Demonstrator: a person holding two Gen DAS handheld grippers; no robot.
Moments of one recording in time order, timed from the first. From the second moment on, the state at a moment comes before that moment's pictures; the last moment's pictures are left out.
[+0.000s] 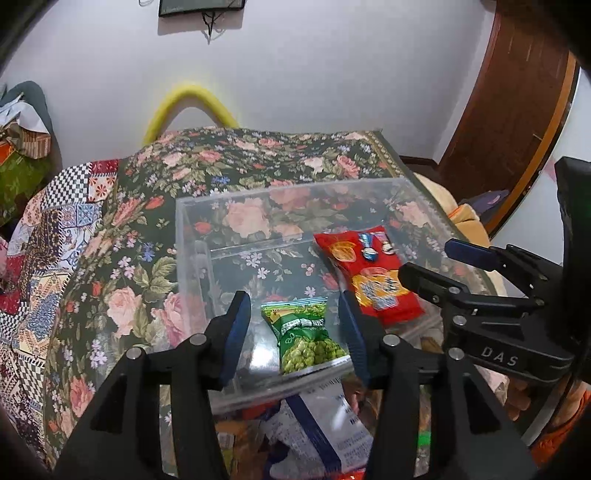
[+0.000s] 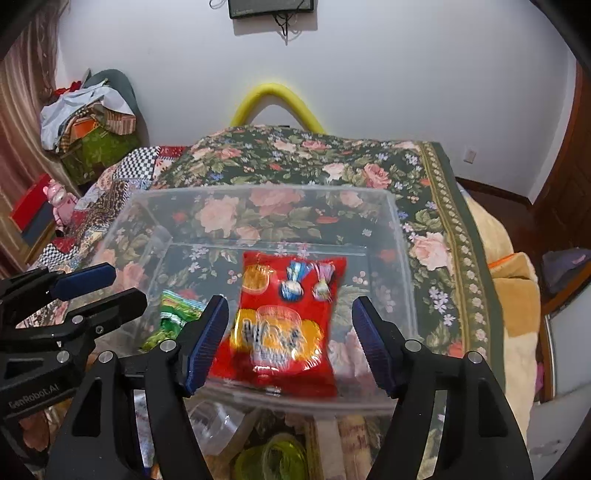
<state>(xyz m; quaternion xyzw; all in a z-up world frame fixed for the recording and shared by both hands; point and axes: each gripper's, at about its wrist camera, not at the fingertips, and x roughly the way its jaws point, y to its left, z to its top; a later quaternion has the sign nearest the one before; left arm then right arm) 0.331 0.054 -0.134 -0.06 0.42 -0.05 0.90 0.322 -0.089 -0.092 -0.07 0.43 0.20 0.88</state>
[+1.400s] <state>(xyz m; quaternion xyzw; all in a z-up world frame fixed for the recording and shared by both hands) 0.165 0.078 -0.178 -0.09 0.48 -0.02 0.87 0.169 -0.175 -0.124 -0.04 0.47 0.18 0.86</state>
